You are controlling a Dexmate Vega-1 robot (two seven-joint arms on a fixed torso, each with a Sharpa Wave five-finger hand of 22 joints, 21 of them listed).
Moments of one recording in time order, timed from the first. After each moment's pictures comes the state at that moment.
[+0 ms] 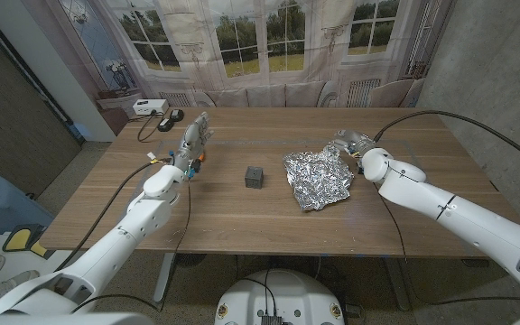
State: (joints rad) left arm 0.87 0.53 0.35 -1.33 -0.65 -0.29 -0.01; left_hand 0.18 0.08 0.57 0.04 0.18 -0.12 -0.08 0.19 0.18 -0.13 0.04 0.22 0.21 -0.17 0.06 0.17 0.17 -0.13 0.12 0.37 0.18; right arm -0.67 -0.79 -0.75 -1.80 -0.17 -0.67 -0.13; right_hand 0.51 0.10 0.47 -0.18 0.18 0.26 -0.01 0.23 0.20 0.20 0.06 0.24 0.22 0.12 0.01 0.23 0.20 0.23 0.12 0.23 0.18
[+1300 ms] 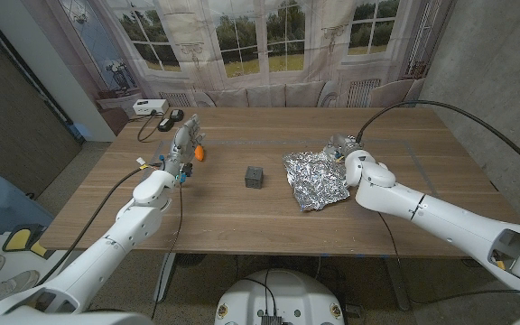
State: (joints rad) left arm 0.94 0.57 0.31 -1.40 -0.68 -0.30 0.01; left_hand 0.16 0.08 0.56 0.04 0.18 -0.11 -0.08 0.19 0.18 -0.13 0.04 0.22 0.20 -0.17 0.06 0.17 0.17 -0.13 0.12 0.37 0.18; right arm -0.57 -0.70 -0.96 -1.74 -0.45 -0.86 -0.06; right_hand 0.87 0.07 0.51 -0.18 0.20 0.62 -0.04 0.31 0.20 0.45 -0.03 0.29 0.21 0.34 -0.04 0.28 0.20 0.43 0.05 0.26 0.18
